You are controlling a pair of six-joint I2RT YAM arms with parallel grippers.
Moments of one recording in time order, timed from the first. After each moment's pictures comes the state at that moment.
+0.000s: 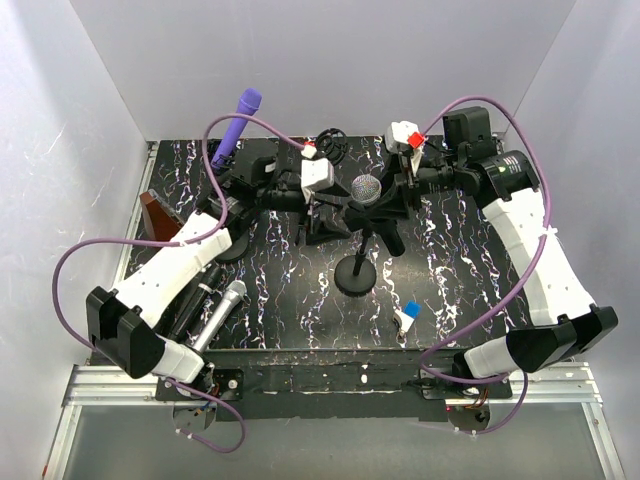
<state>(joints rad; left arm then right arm) -0.58 1.44 1.39 -0.26 0.95 0.34 0.38 1.42 1.73 -0.98 -1.15 -0.61</state>
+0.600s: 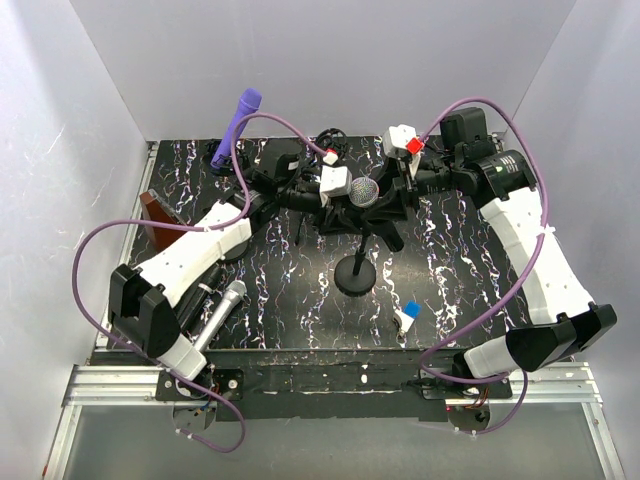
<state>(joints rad) -0.64 1.56 1.43 -0.27 0.98 0.49 0.40 1.43 1.75 -1.02 -1.17 -0.71</state>
